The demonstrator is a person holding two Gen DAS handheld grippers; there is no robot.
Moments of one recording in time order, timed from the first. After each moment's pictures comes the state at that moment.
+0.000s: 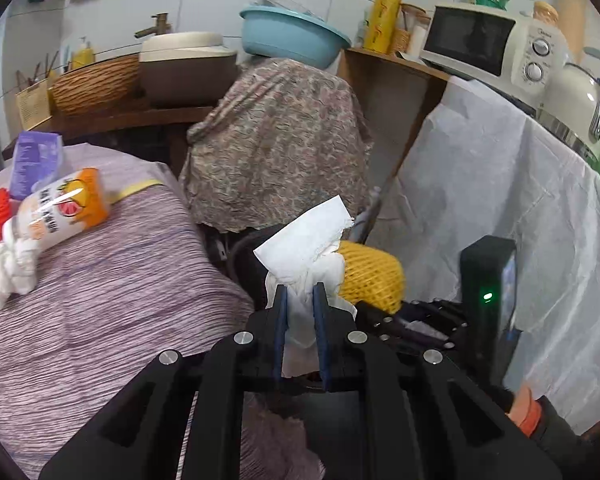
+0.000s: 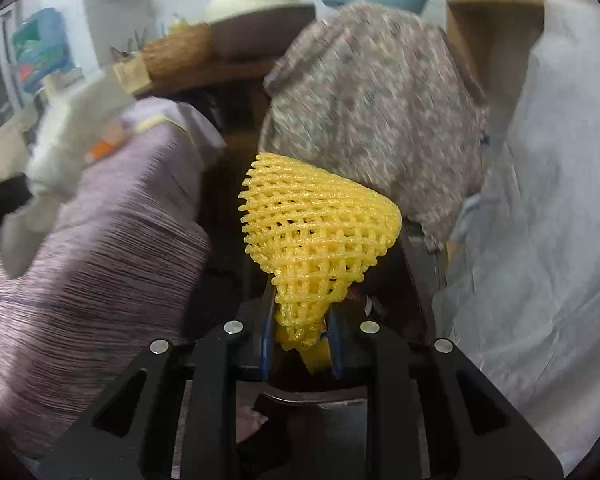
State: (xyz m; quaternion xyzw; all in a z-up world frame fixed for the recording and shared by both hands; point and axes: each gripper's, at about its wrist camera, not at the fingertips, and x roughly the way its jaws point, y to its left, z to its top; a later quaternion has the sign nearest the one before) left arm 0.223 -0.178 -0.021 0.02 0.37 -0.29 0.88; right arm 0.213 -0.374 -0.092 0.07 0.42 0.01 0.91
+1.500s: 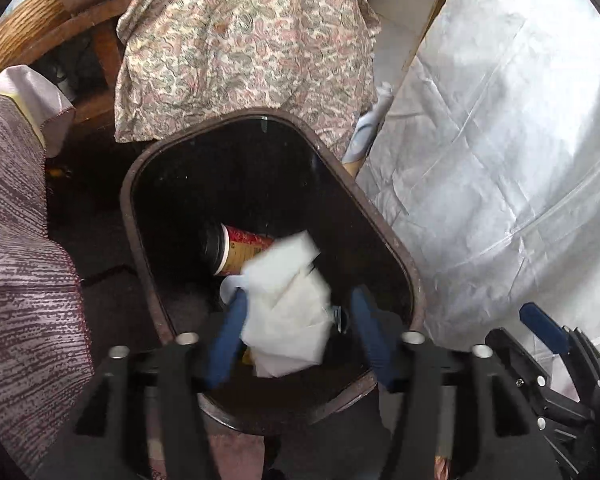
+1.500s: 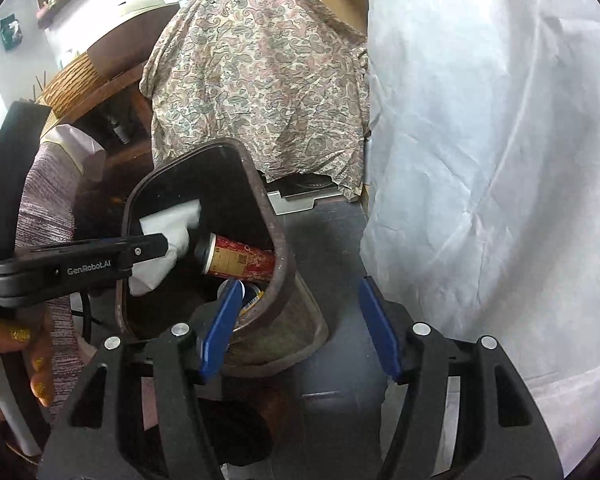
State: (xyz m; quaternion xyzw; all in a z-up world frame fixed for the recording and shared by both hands) left arm 0.284 -0.302 -0.158 0.08 0.50 -0.27 0.82; right arm 0.142 -0.469 -0.140 0.15 0.42 -0.13 0.89
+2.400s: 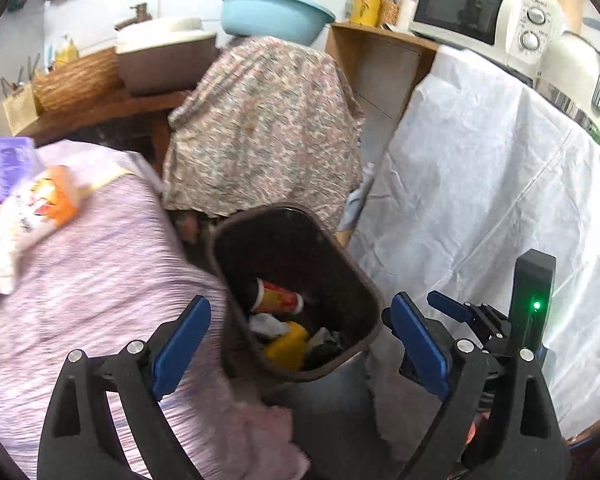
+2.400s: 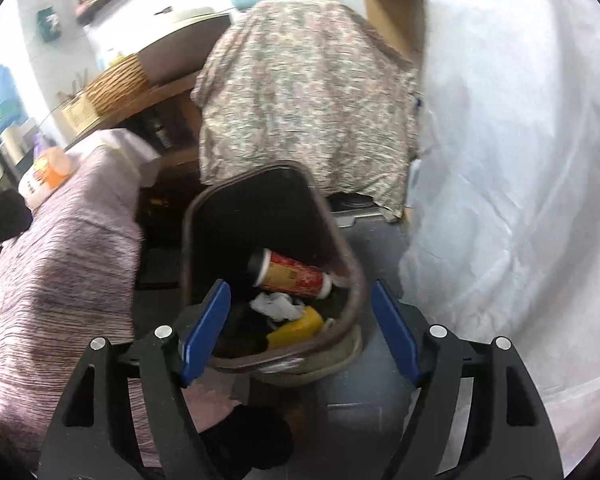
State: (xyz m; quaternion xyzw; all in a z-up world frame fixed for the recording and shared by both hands) left arm 0.210 -0.203 -0.016 0.05 0.40 -0.28 0.87; right arm 0.158 -0.409 -0.098 0.13 0.39 -0.06 0.91
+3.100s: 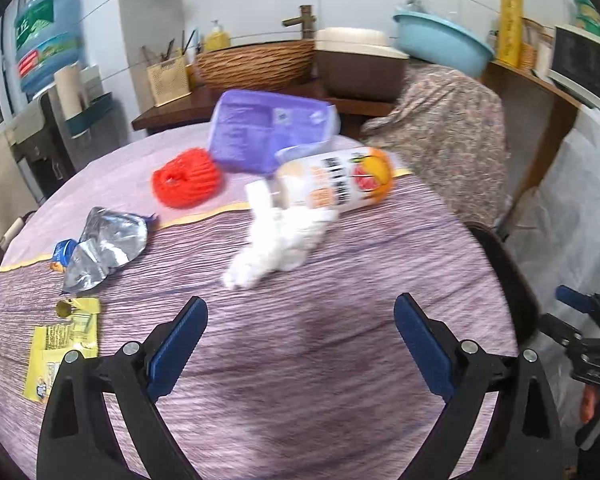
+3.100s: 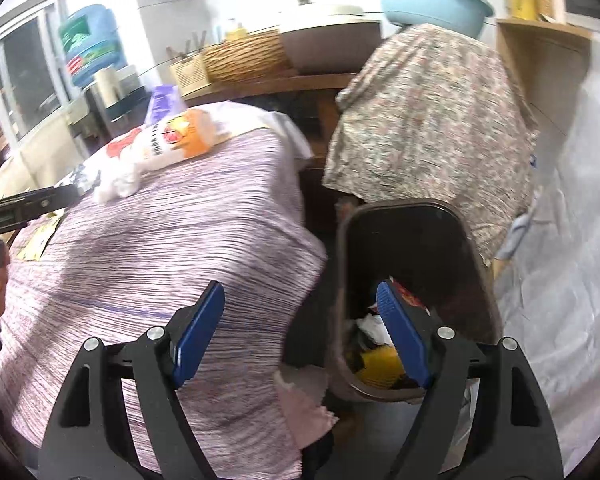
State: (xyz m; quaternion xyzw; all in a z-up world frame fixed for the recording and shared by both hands) left arm 0.261 0.012 -0.012 0.05 0.39 -0.07 0.92; right arm 0.190 -0.276 -0.050 0.05 0.38 0.10 0.92
